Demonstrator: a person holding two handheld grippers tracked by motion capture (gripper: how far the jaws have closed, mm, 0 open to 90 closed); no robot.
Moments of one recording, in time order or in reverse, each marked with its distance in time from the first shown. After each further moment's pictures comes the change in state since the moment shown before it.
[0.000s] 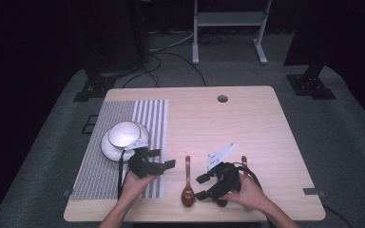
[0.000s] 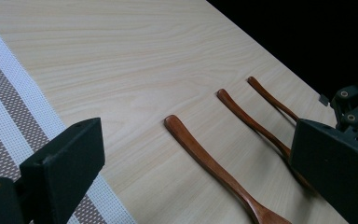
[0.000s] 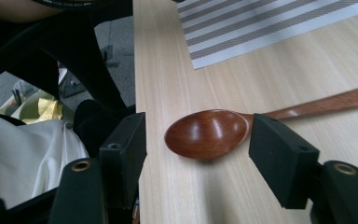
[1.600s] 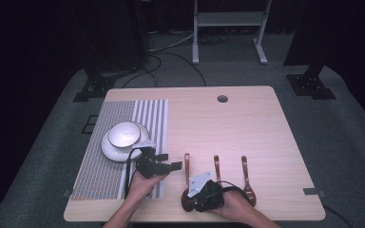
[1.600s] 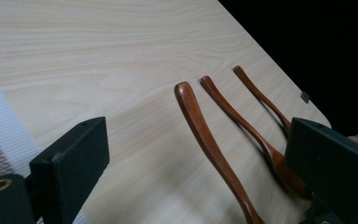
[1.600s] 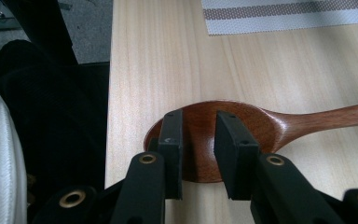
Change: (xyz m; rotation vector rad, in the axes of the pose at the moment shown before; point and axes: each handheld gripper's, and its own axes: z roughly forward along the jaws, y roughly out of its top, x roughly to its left) left arm -0.006 -0.003 0.024 0.074 -0.078 -0.125; right arm 0.032 -0.011 0.061 0.125 -0.196 -0.257
